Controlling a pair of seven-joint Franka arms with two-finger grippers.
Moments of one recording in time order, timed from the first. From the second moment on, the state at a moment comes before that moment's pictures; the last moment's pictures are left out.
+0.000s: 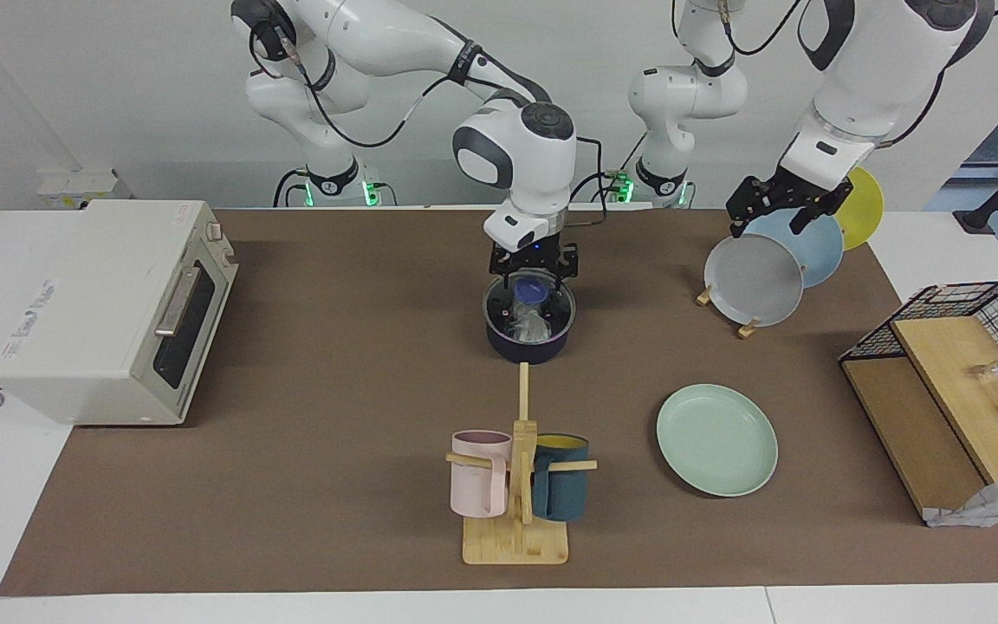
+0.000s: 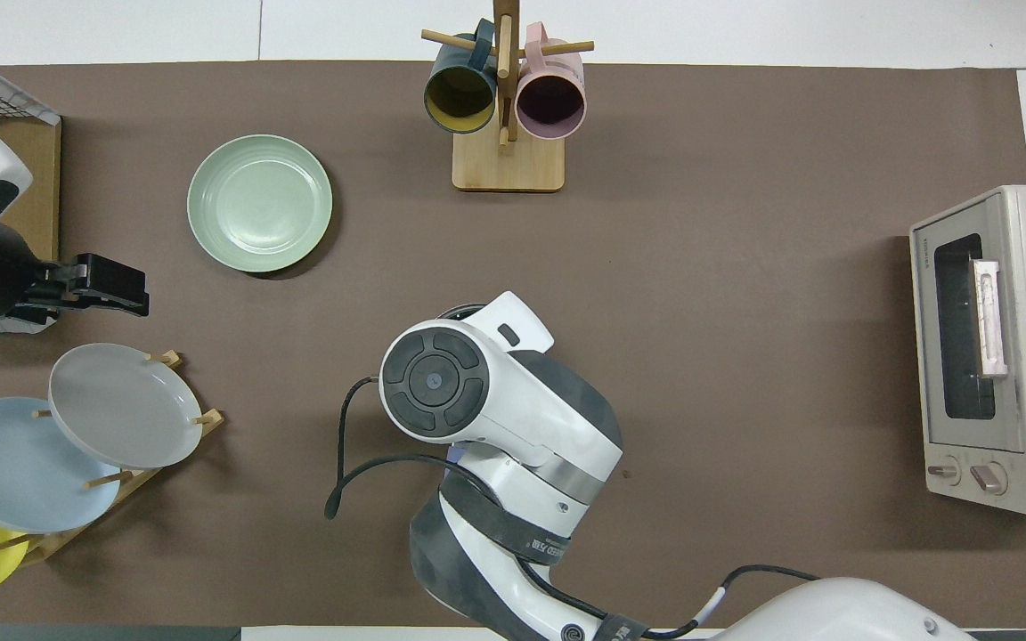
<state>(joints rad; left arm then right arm) -0.09 -0.05 -0.07 -1.66 -0.03 1.54 -0.15 0.17 0.39 0.68 -1.71 -0.30 2.03 1.03</state>
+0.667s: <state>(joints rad) -0.09 -0.05 -0.07 -1.66 -0.03 1.54 -0.15 0.16 0.39 0.68 -1.71 -0.31 2.04 1.03</state>
